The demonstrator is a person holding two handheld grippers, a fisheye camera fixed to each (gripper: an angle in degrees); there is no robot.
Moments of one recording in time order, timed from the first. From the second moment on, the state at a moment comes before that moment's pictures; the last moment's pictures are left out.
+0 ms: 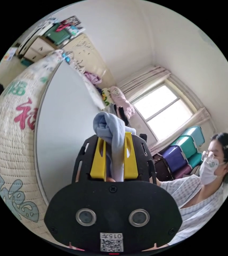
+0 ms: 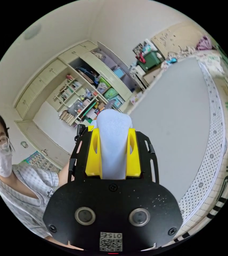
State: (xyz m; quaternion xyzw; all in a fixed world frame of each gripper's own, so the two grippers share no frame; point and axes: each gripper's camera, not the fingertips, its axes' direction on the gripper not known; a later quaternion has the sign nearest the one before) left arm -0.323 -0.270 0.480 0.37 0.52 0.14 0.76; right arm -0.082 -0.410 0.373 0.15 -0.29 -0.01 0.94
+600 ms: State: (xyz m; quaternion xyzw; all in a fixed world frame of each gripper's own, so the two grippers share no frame) left arm -0.136 -0.068 0.277 0.49 0.45 0.37 0.65; right arm -0.217 -0.260 0.059 0.32 -0.13 -0.17 0.92
